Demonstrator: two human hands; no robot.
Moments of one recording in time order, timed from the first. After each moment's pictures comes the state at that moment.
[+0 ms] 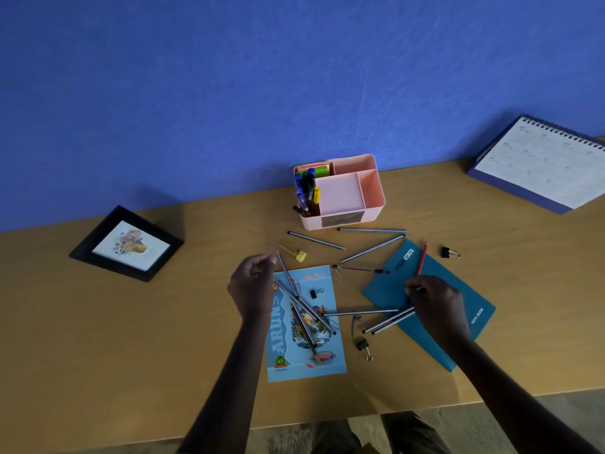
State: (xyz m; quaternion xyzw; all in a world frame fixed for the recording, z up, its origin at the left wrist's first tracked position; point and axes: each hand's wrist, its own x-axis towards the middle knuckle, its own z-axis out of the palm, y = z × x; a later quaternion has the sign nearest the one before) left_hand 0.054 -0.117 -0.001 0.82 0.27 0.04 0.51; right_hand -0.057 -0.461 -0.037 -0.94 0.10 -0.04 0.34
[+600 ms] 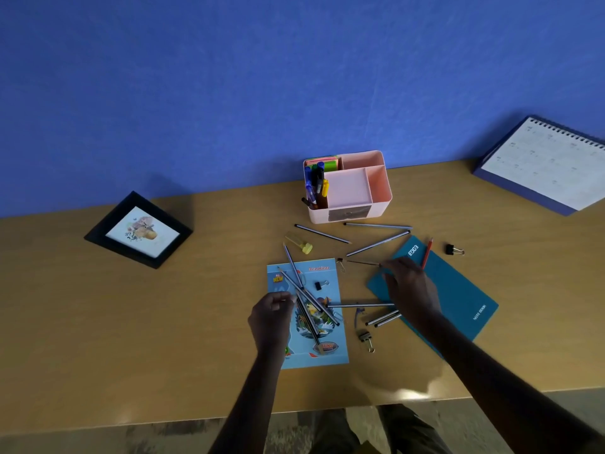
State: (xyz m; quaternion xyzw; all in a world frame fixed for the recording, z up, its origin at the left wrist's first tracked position) left_hand -0.034 -0.116 -0.026 0.80 0.30 -0.10 0.51; right_hand -0.023 -0.416 -0.038 -0.96 0.06 0.00 0.26
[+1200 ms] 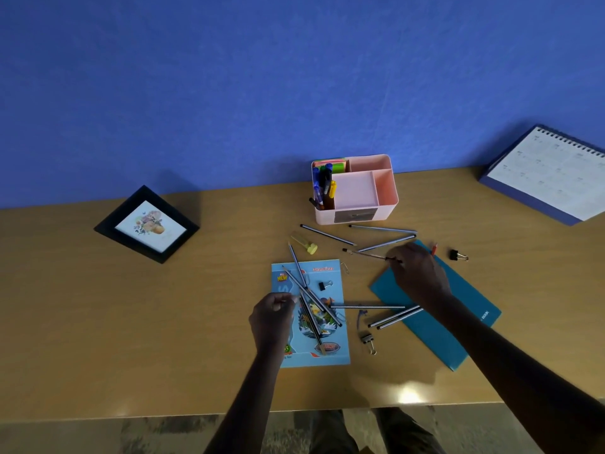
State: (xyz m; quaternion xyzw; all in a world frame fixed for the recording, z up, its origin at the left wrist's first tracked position) left_hand -0.038 -0.112 -0.017 0.80 0.30 -0.09 0.51; right_hand 0.017 -0.428 -0.011 -0.97 0.03 0.01 0.24
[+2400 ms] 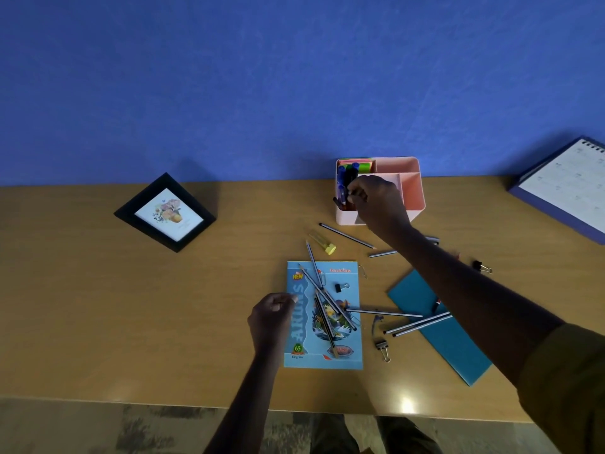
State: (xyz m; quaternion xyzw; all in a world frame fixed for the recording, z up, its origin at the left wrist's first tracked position) left_hand -0.040 -0.075 -0.031 0.78 0.34 -0.09 0.51; right_hand 0.160 -0.324 0.045 -0.94 -0.07 -0.08 0.31
